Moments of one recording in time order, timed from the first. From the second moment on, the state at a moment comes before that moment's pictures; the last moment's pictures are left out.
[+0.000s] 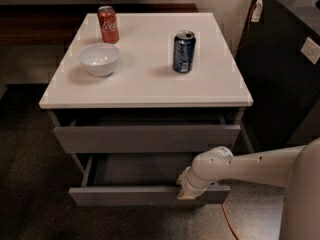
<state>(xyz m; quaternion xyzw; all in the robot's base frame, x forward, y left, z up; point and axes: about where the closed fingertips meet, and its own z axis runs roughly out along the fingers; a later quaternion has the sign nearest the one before) 0.494 -0.104 0.420 -0.70 0.69 0.07 0.14</state>
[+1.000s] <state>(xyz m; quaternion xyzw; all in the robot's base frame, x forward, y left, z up) 0.439 -0.095 0.410 -0.71 0.68 0.13 0.12</state>
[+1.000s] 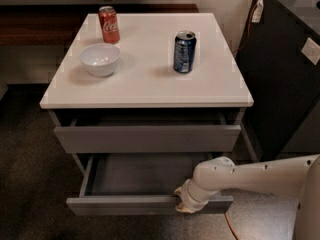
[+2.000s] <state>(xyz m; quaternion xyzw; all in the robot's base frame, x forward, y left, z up) 0.416 -0.095 0.407 -0.71 0.68 0.15 0.11</state>
